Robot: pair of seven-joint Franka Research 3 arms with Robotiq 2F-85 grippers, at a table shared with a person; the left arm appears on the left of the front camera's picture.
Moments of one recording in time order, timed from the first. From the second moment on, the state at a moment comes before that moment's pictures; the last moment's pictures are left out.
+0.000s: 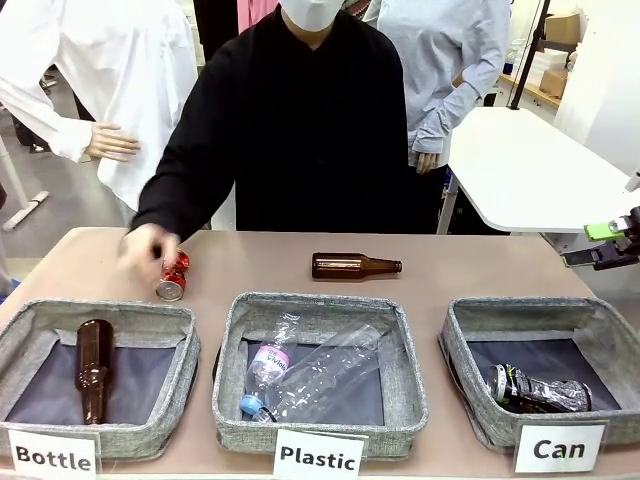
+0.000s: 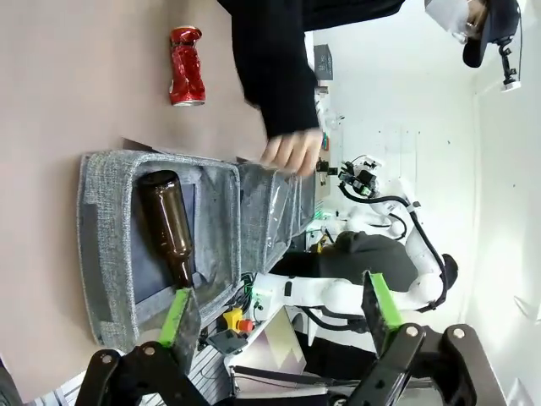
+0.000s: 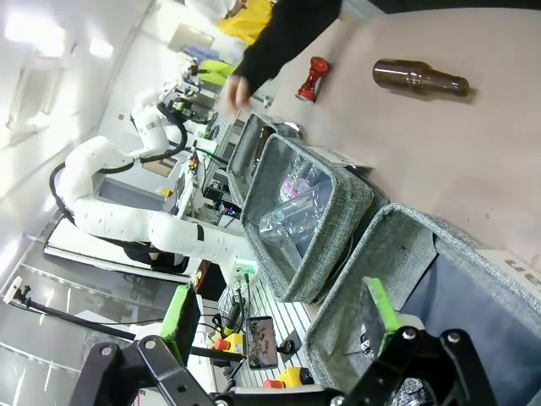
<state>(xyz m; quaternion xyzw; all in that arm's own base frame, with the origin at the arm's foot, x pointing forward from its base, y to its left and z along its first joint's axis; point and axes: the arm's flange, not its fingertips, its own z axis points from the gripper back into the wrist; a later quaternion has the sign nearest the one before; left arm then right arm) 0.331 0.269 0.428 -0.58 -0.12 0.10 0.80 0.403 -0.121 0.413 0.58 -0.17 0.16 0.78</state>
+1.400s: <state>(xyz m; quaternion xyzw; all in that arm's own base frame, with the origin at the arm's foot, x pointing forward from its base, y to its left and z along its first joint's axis) 0.547 -0.082 0.381 -0.12 -0.09 0.19 0.97 0.403 -0.121 0.413 0.58 -0.16 0.16 0.78</state>
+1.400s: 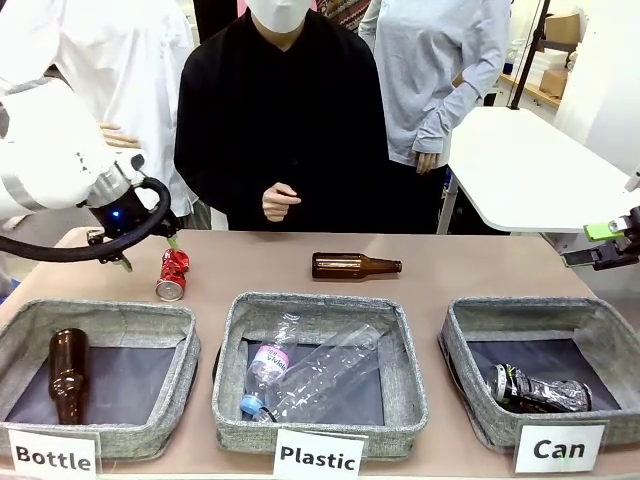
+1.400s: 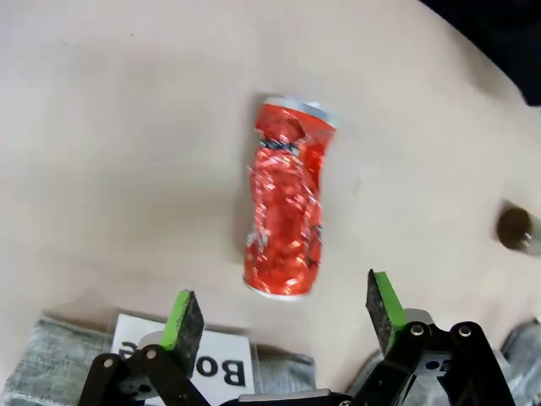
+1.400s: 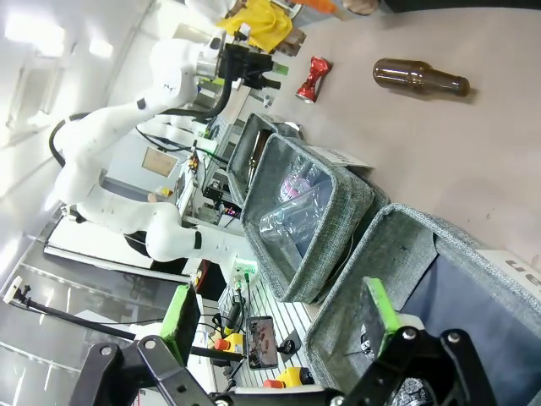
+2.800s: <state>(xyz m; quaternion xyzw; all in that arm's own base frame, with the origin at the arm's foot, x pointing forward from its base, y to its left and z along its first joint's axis) 0.596 -0.120 0.303 -0.03 -0.09 0.08 0.99 0.403 -0.121 0.413 0.58 -0.16 0.16 0.78</state>
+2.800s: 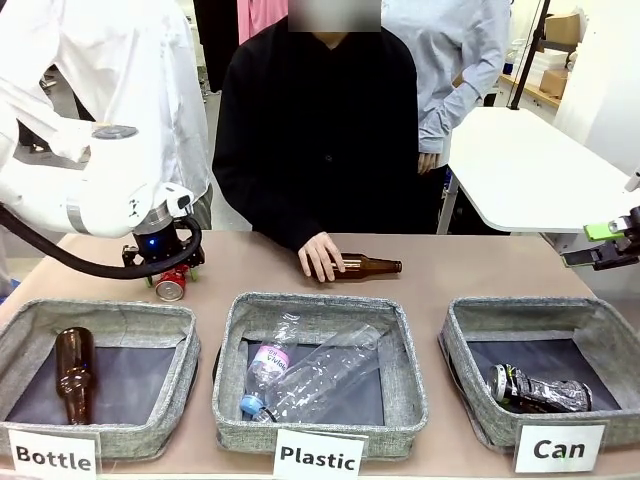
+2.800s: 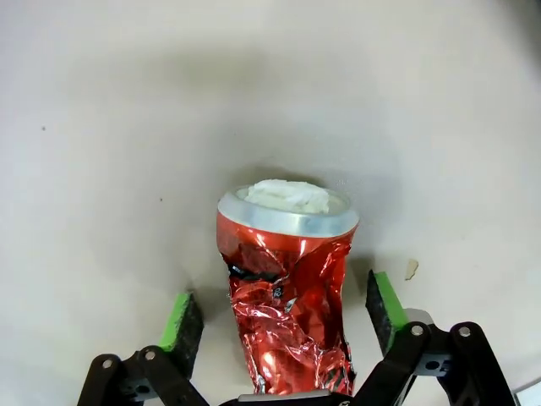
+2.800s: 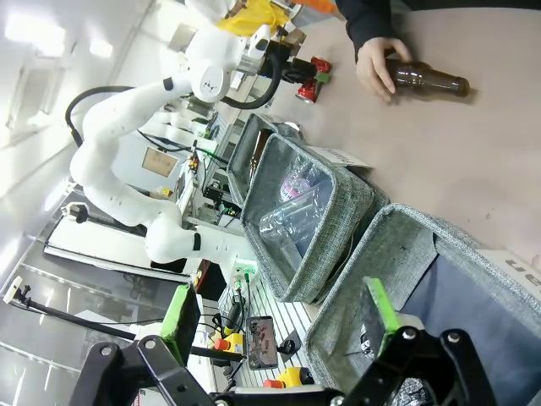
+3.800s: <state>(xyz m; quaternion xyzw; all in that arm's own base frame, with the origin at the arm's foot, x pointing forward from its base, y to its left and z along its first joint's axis) 0.603 -0.109 0.323 -0.04 -0.10 0.09 0.99 0.403 -0.121 0.413 0.58 -0.16 0.16 0.78</state>
